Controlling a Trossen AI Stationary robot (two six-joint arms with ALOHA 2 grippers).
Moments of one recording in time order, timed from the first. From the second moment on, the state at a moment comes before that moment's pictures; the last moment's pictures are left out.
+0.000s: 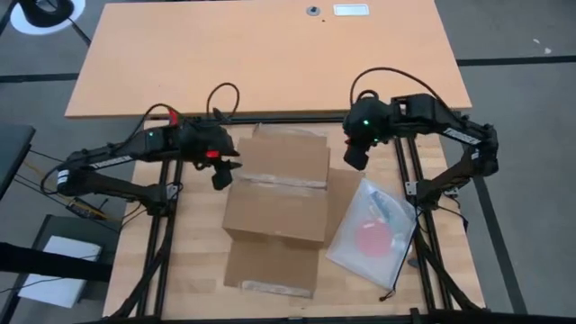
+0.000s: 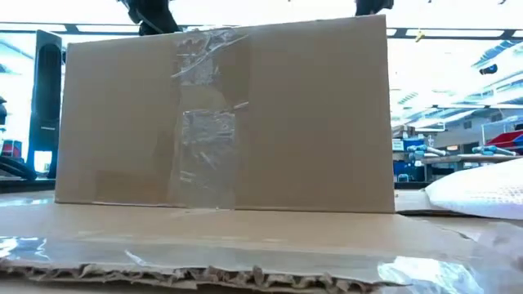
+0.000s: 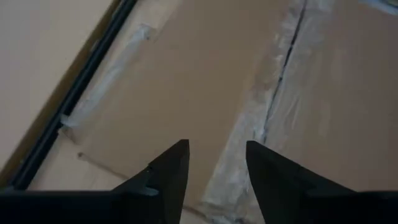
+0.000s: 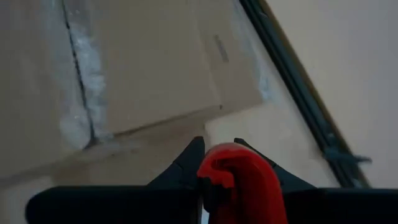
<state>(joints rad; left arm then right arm) 0.24 1.06 1.16 -0.85 -0.05 -0.03 -0.17 1.43 1.82 -1.42 0.25 0.19</state>
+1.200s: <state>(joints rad) 0.26 0.83 0.69 -0.49 0.24 0.00 -0.04 1.85 1.78 -0.31 0.03 0.12</state>
